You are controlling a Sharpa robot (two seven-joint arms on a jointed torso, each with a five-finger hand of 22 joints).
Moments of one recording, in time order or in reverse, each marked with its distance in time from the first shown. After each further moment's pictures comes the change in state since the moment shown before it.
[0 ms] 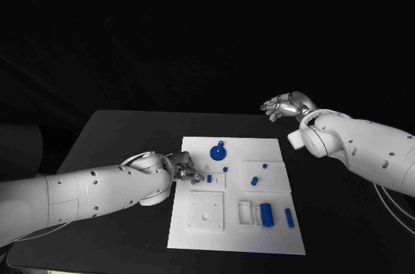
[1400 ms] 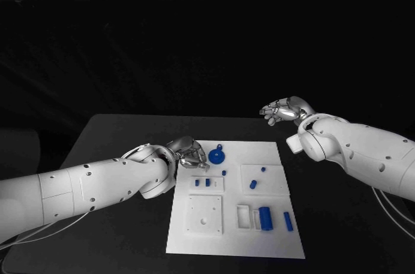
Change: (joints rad) left arm 0.020 0.008 0.067 -0.003 0.131 -0.133 0.247; left_hand 0.246 -0.076 0.055 -0.070 -0.137 -0.377 0.181 -0.189 -0.108 -0.404 0.194 -0.436 -0.273 -0.377 0.167 -0.359 -0.218 -0.020 -0.337 0.128 -0.360 -0.158; right arm -0.007 0.000 0.000 -0.013 0.000 0.003 0.000; right_hand 0.000 0.000 0.003 -0.003 0.012 -0.002 0.002 0.000 -0.002 0.000 0.000 0.000 -0.006 0.000 0.000 0.000 -0.002 0.000 0.000 0.000 -0.004 0.002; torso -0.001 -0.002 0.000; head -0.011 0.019
